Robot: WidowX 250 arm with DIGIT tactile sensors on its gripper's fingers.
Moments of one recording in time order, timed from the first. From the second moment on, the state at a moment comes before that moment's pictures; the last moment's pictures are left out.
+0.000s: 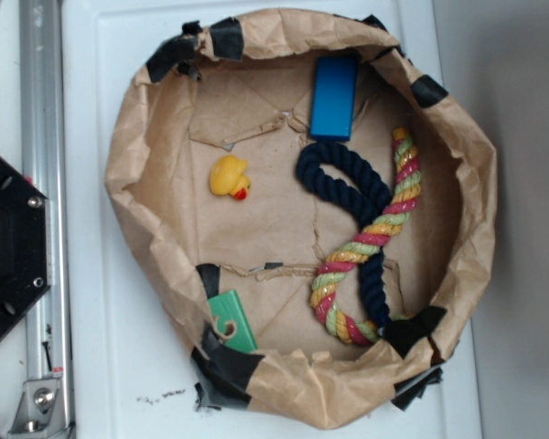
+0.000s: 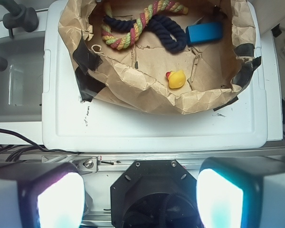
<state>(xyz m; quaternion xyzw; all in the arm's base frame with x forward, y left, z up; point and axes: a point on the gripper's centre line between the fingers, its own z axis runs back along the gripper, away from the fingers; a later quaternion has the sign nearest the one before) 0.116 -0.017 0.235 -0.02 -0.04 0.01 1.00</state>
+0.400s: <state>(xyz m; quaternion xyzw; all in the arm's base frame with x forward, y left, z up) 0.116 -0.018 0.232 -0.02 -0.04 0.01 1.00</state>
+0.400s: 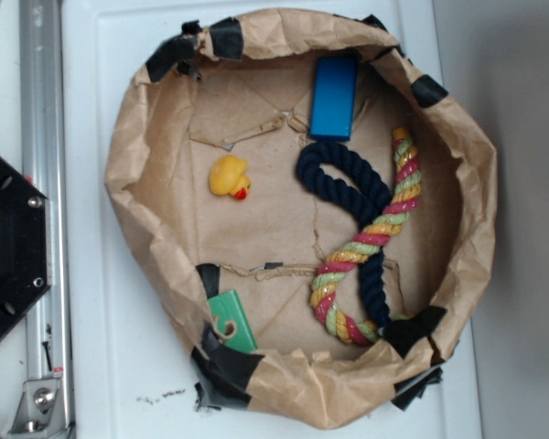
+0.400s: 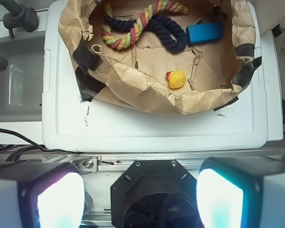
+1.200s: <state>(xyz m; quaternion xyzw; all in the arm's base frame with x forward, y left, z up) 0.221 0.039 0.110 0.02 -0.03 -0.06 1.00</state>
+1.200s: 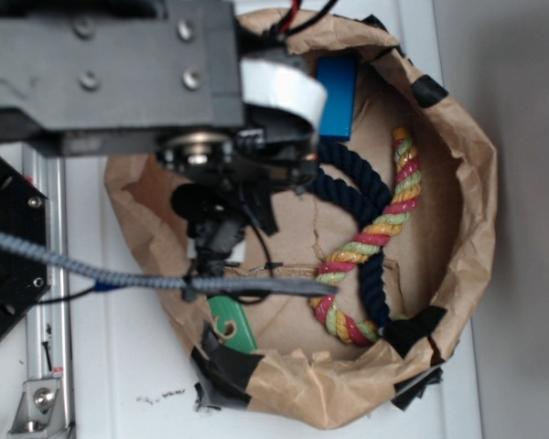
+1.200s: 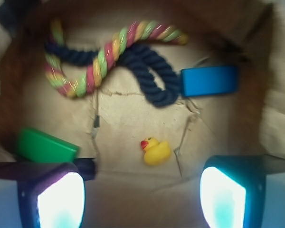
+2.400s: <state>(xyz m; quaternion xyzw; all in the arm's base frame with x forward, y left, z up) 0.218 0.057 0.022 0.06 0.00 -0.15 0.99</state>
